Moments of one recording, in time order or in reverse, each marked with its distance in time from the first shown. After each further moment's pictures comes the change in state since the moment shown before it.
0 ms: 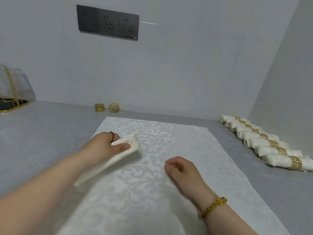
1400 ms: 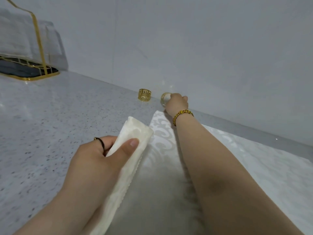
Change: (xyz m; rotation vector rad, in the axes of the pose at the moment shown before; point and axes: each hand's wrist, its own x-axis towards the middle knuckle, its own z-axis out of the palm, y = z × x) left_hand 0.045 -0.124 -0.028 -0.668 0.492 -0.434; right_hand 0.354 -0.056 0.206 -0.724 0.023 -0.034
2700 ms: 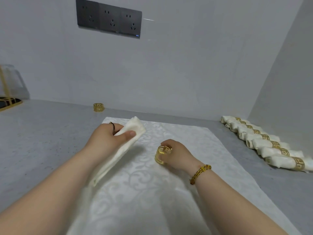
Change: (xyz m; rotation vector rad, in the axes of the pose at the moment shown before) left_hand -0.098 0.070 0.049 0.330 -0.387 0.346; right_hand -0.287 0.138 -0.131 0.263 -0.130 0.053
